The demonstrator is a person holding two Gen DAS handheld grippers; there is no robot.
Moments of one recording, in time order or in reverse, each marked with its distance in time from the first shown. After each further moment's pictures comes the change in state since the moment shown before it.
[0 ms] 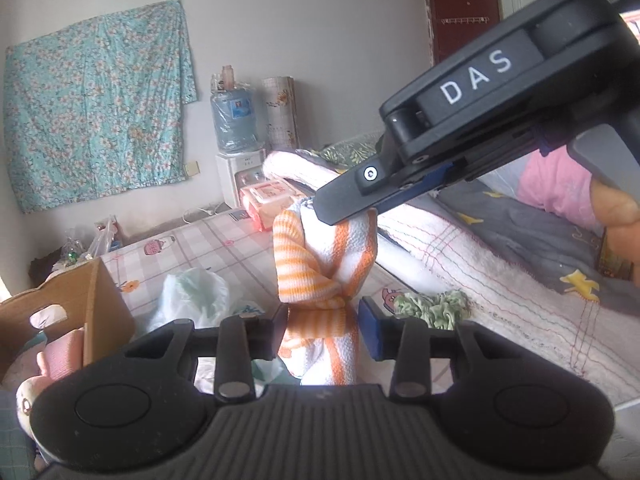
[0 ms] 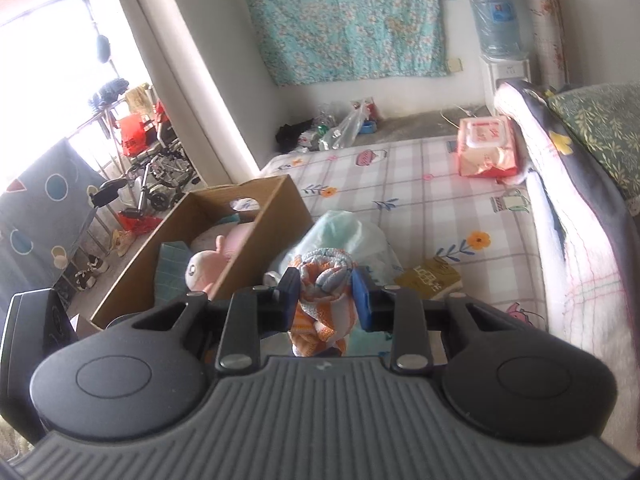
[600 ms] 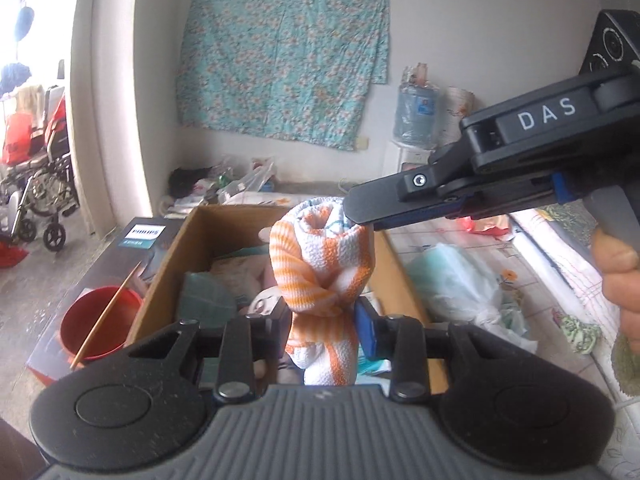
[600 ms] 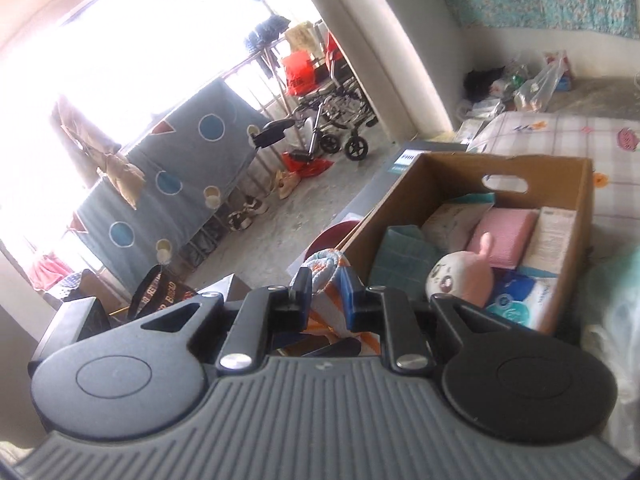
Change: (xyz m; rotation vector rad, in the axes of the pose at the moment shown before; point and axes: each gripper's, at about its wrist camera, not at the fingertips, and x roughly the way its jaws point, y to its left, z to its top) left arm -0.129 0.207 -0.040 -0.378 0.085 0.345; right arm 0.152 0.231 0.054 -0.057 0.241 0.518
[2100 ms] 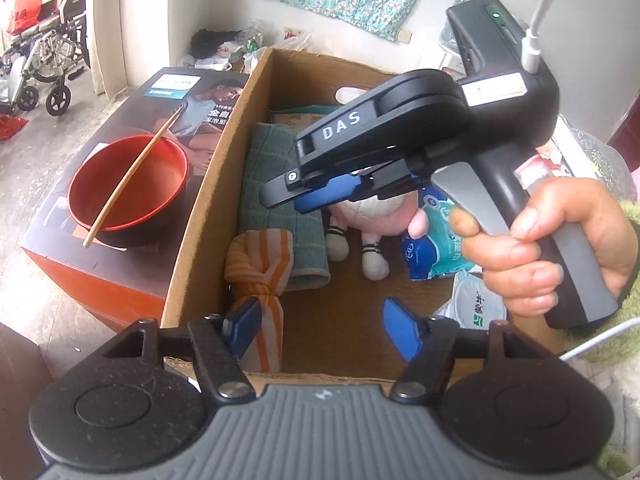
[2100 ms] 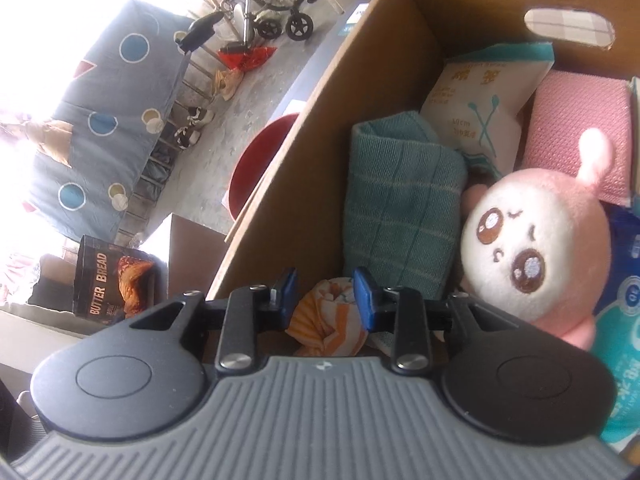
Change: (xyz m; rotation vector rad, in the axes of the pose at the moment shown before) left arm 0.042 0.105 -0.040 -0.159 0.349 -0.034; right arm 0.238 -0.057 -0.010 0.177 0.319 -0.126
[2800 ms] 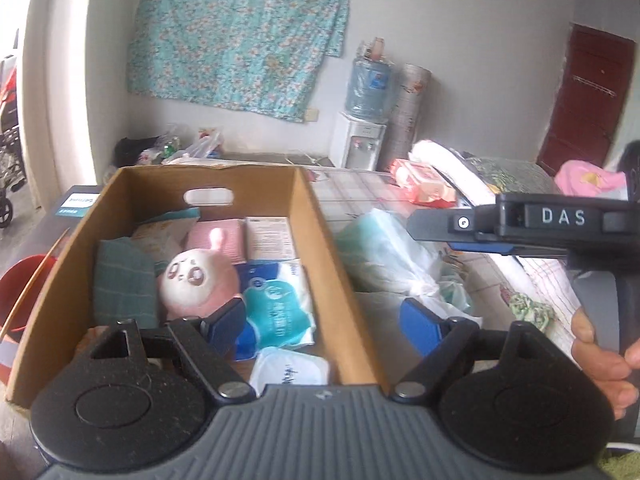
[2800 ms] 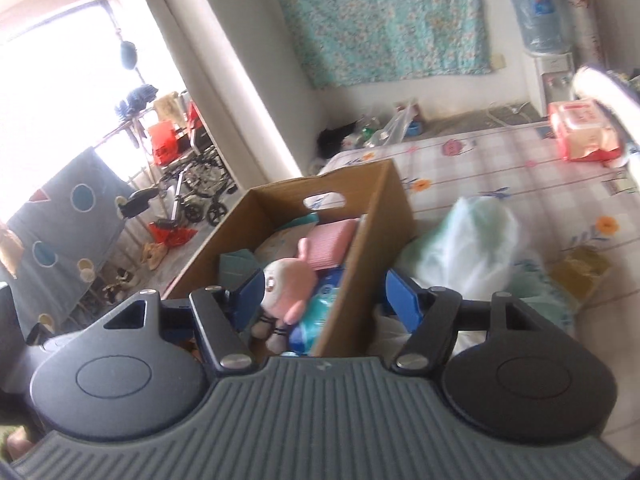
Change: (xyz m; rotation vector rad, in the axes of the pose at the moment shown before) left arm -0.012 -0.152 -0.011 0.216 -0.269 -0.147; right arm -0.279 -0.089 -0.185 -0.008 -0.643 -0.315
